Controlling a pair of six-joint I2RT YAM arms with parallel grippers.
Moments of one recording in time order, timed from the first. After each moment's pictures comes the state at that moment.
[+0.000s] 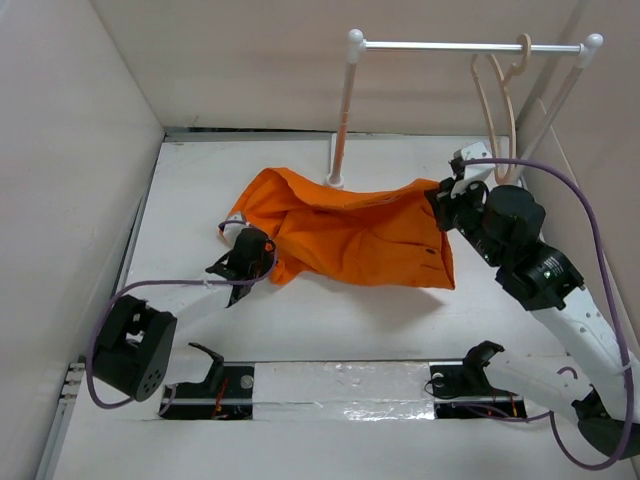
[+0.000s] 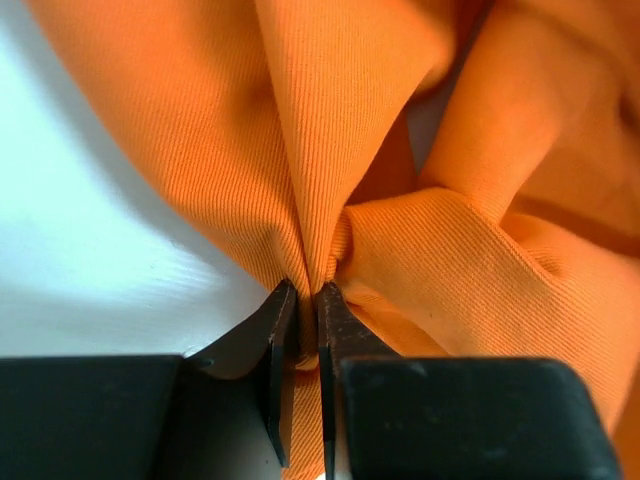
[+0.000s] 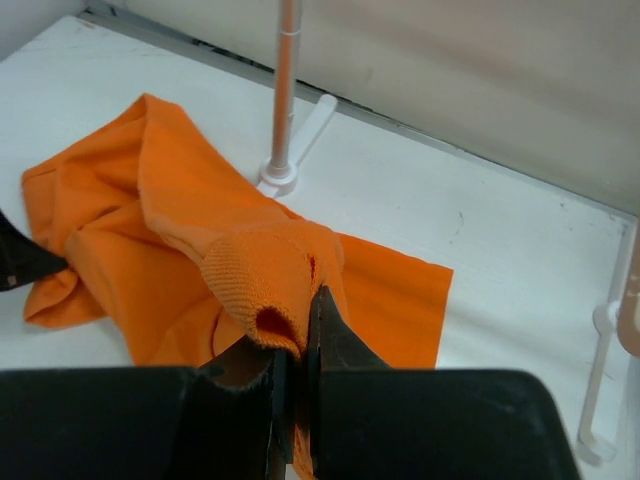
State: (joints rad) left arm -0.47 1.29 0.48 0.06 -0.31 -0.86; right arm 0.61 0.89 1.21 -0.46 0.24 -0.05
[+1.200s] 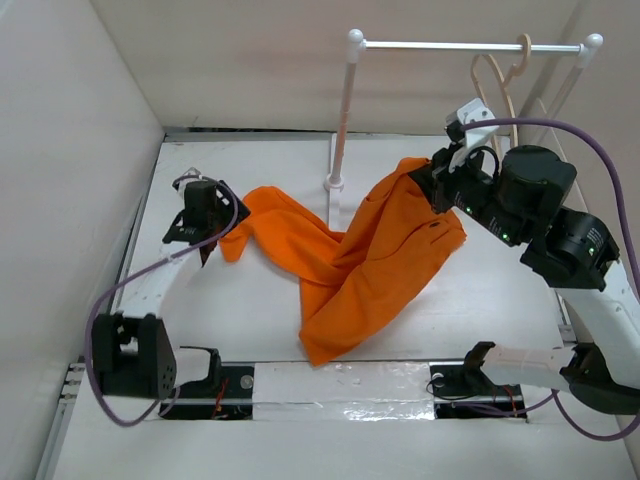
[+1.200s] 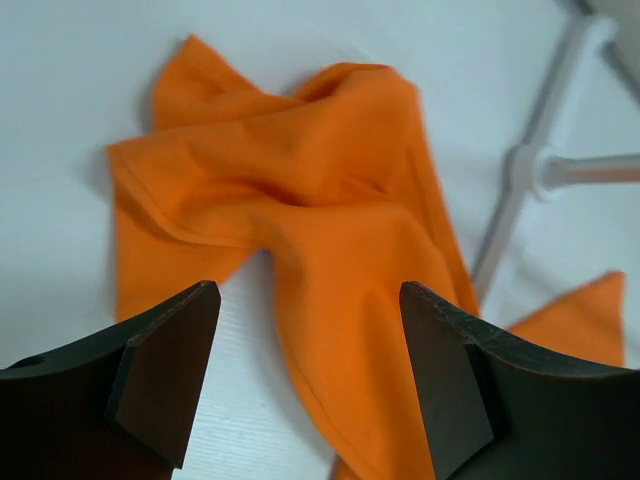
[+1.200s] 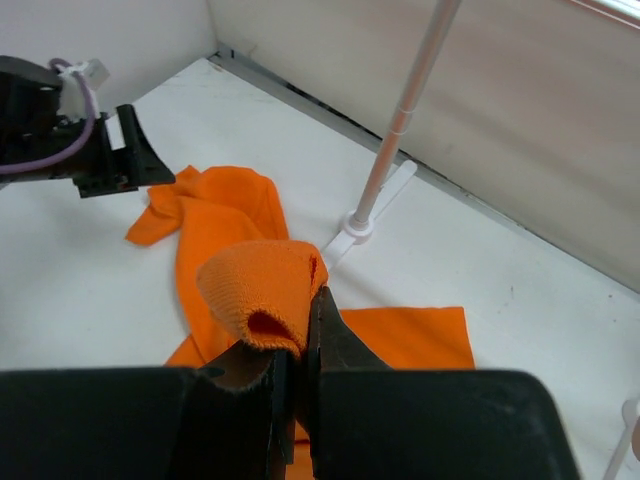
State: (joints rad) left arm -0.10 1.29 0.86 -0.26 -0.10 -0.71; right arm 0.84 1.14 1.80 -0.78 0.26 -0.05
